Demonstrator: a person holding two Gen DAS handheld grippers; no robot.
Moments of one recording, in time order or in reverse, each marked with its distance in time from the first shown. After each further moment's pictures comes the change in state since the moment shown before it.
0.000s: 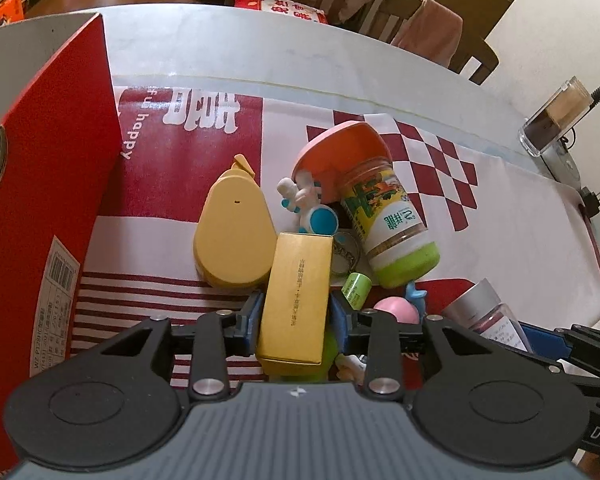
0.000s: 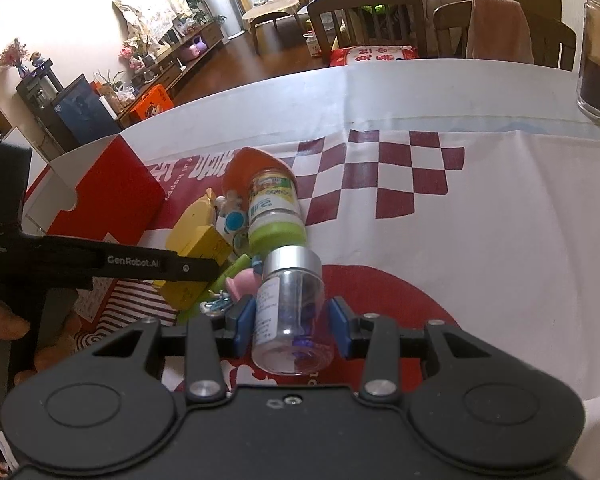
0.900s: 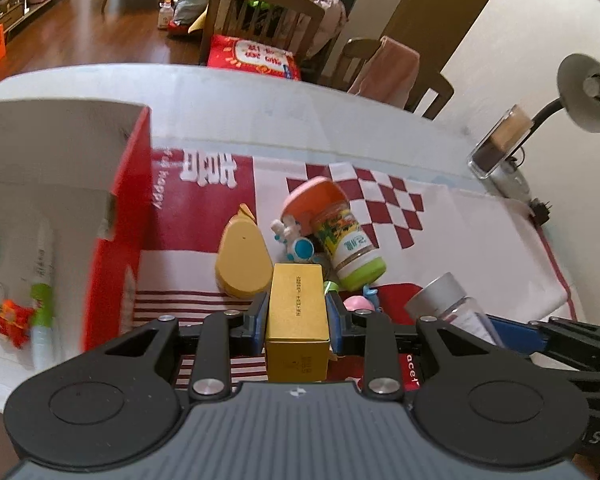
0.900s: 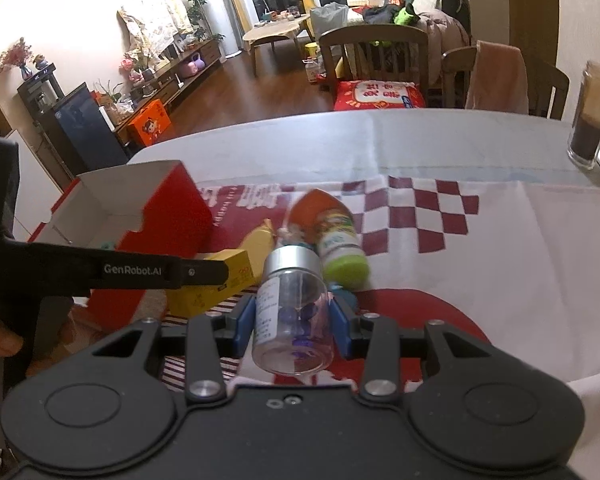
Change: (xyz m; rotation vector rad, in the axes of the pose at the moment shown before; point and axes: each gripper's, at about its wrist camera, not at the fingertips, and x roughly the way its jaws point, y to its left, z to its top) left arm -0.096 0.017 -0.003 0.054 -0.106 -0.092; right arm -0.045 0.089 0.009 -0.042 -0.076 -0.062
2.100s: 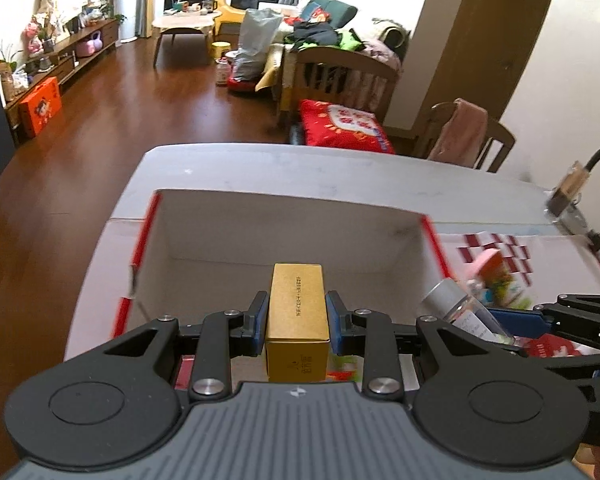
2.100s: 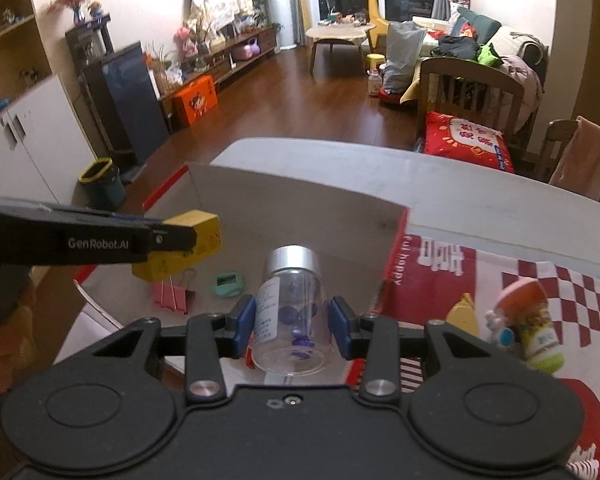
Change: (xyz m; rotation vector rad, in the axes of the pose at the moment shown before) left arm -0.116 0.208 0.037 0.053 -0.135 0.163; right arm 0.099 0.217 0.041 -0.213 0.027 0.003
